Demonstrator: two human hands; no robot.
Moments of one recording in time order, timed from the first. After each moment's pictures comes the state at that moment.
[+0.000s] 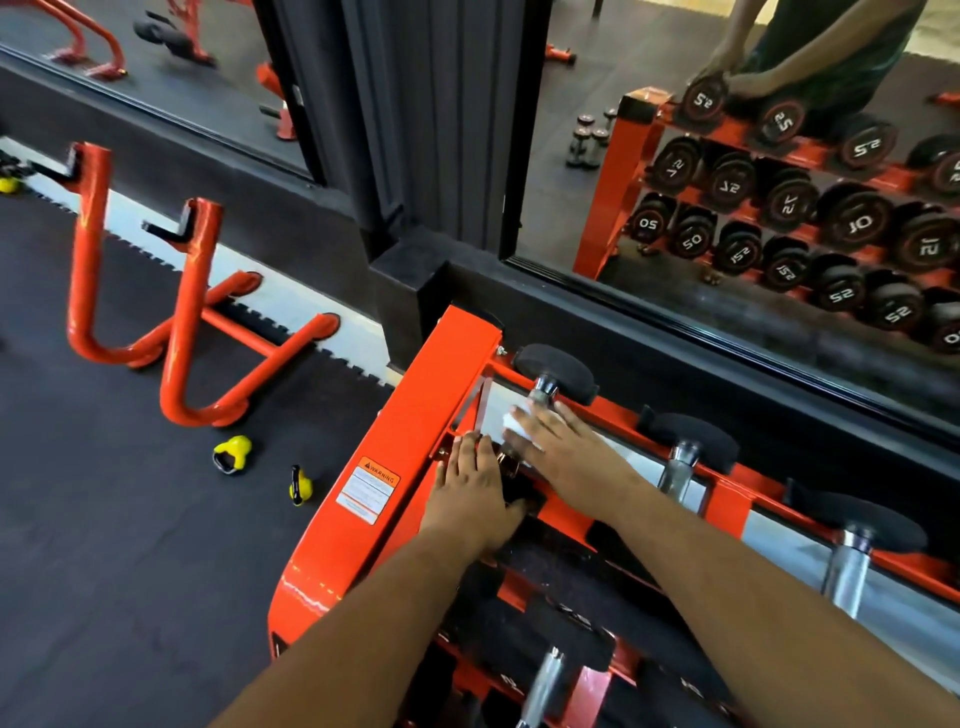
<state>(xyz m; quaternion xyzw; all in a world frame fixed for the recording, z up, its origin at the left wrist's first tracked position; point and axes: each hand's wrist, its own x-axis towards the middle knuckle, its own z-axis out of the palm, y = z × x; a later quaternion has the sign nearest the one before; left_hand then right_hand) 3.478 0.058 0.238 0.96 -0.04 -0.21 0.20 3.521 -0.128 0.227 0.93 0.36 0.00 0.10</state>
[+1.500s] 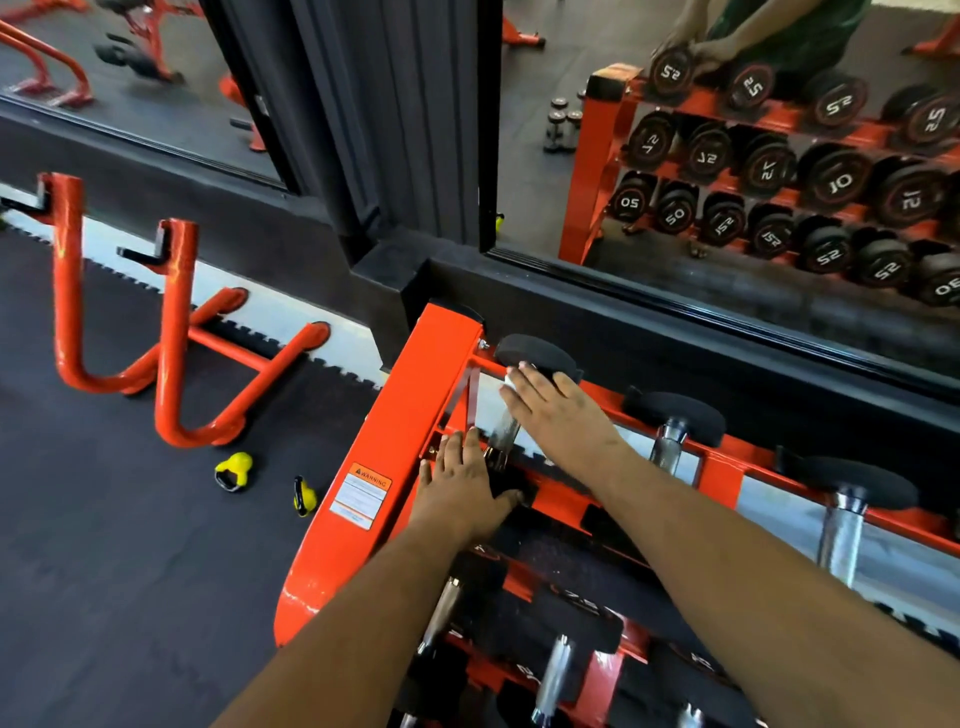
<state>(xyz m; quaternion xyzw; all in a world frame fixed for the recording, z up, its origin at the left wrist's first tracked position) 3.485 0.060 0.241 0.95 -0.04 -0.25 0.19 3.538 -0.122 0.244 0.95 0.27 0.05 0.17</state>
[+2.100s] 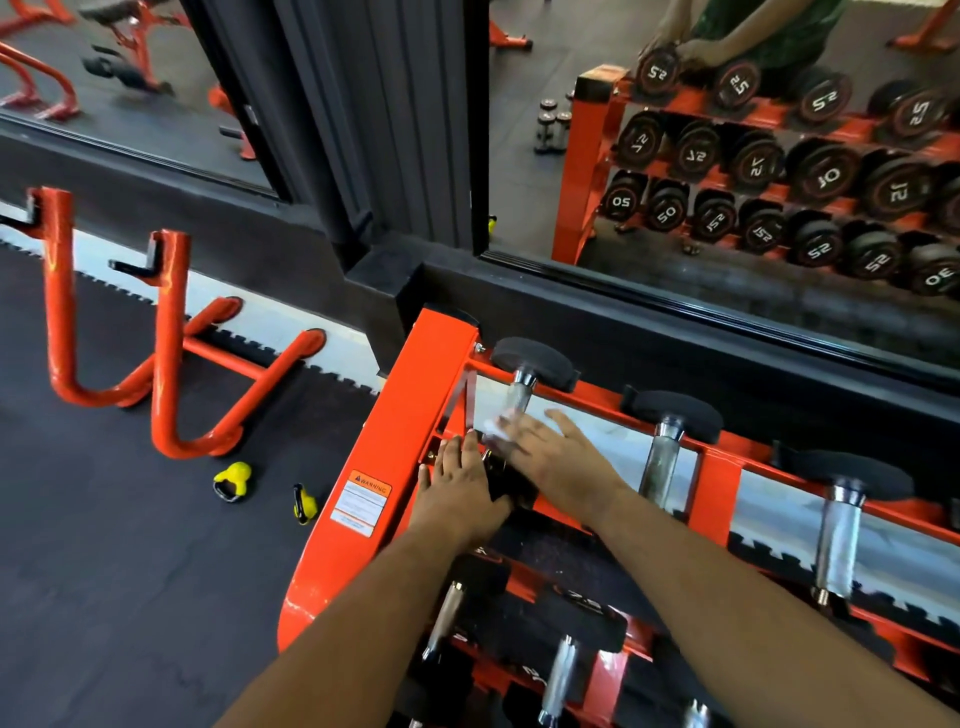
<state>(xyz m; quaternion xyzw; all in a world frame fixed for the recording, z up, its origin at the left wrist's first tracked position) 3.488 0.062 0.244 0.94 -0.05 -0.26 0.20 3.504 -0.122 0.218 0.95 0.31 0.03 0.04</state>
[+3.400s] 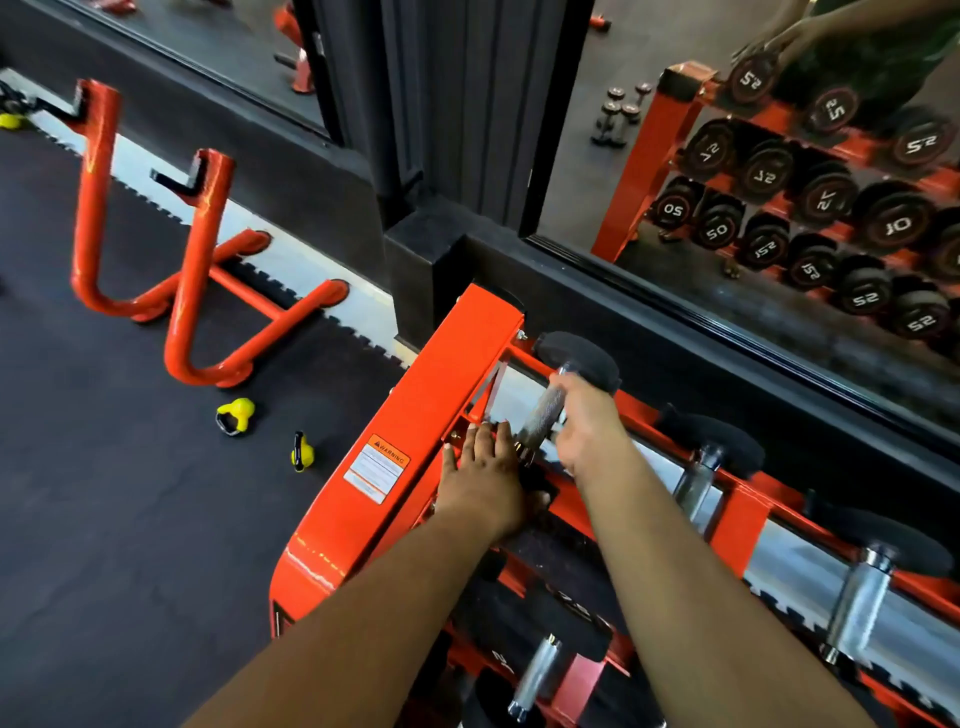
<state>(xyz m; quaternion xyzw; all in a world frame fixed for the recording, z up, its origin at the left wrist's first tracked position) 3.484 0.056 0.251 0.95 -0.03 -0.26 0.19 3.555 -0.057 0.286 0.54 -0.41 -0.14 -0.72</state>
